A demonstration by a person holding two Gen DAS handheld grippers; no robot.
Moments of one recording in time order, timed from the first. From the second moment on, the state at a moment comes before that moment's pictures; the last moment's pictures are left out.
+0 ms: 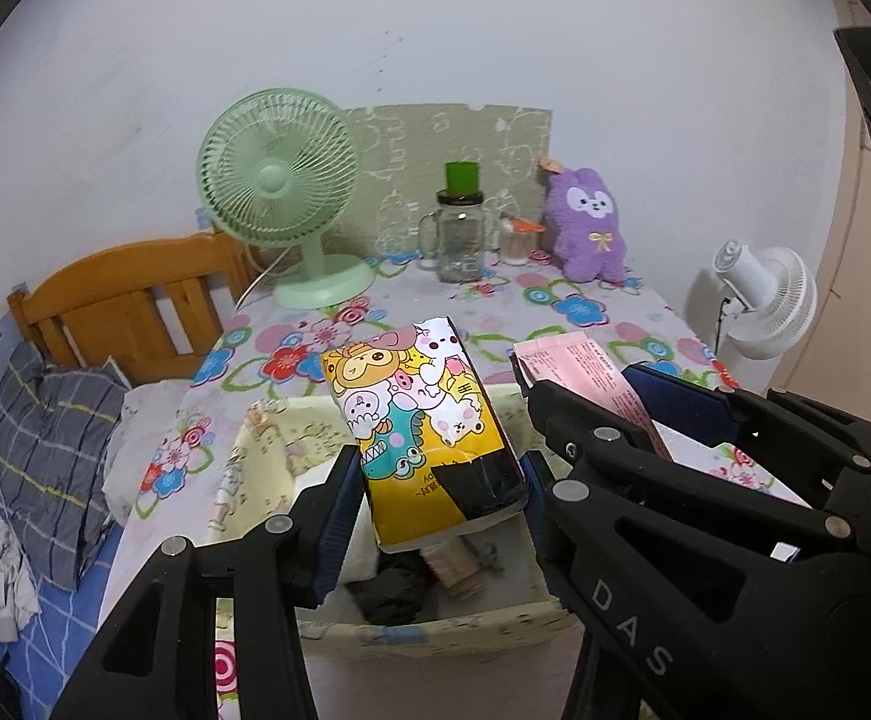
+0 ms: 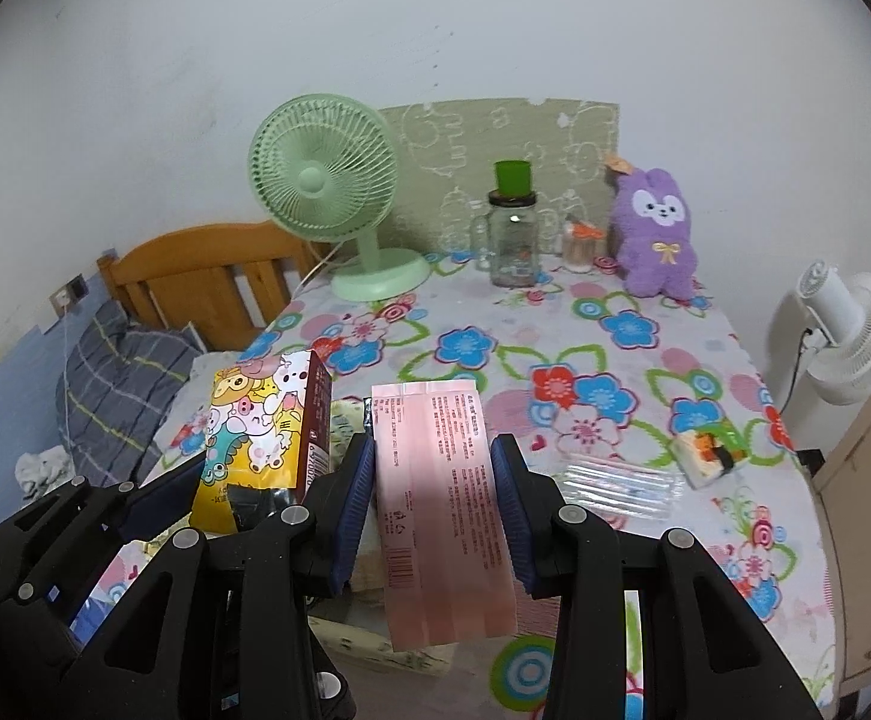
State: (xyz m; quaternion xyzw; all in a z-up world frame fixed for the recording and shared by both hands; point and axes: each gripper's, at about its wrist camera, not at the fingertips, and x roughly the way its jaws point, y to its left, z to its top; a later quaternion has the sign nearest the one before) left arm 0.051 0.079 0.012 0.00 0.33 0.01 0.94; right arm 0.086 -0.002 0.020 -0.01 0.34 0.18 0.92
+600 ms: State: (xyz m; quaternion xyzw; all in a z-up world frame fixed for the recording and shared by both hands) left arm 0.052 0.133 -0.020 -0.03 0.37 0.04 0.93; right arm 0.099 0.056 -0.011 -0.03 0.37 0.22 0.90
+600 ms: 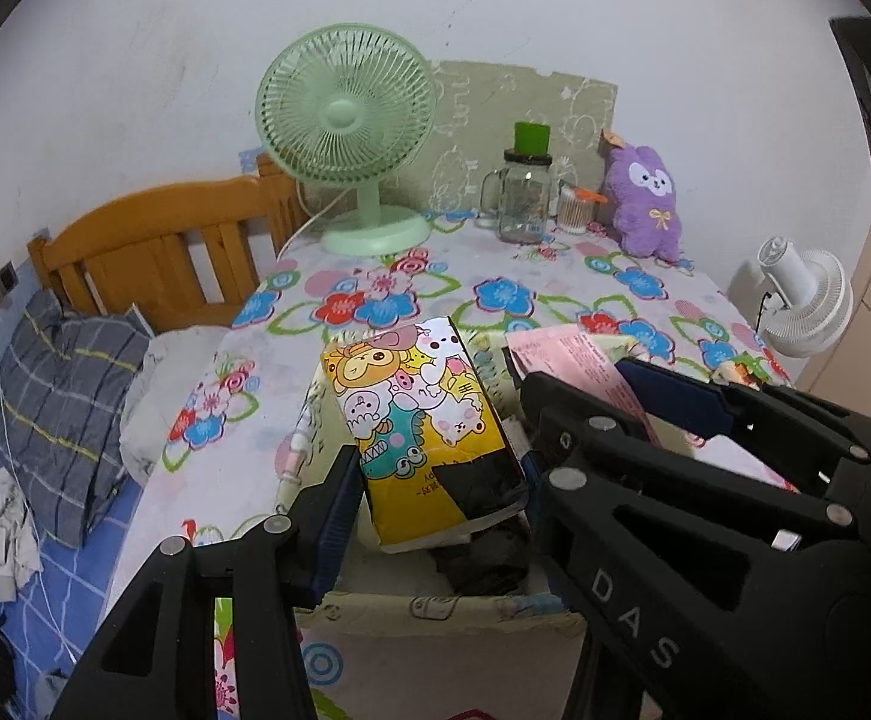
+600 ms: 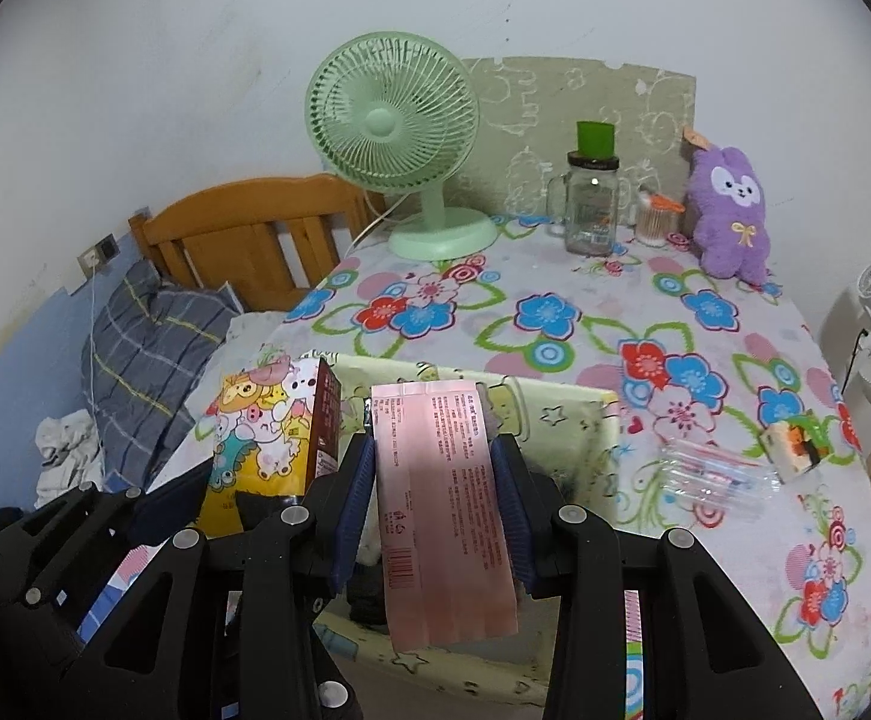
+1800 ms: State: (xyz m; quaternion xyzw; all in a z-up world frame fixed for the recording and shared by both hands) left arm 0.058 0.145 -0.033 -0.05 0.39 0.04 0.92; right arm 0.105 0.072 -0.020 -0.05 0.37 0.22 0.90
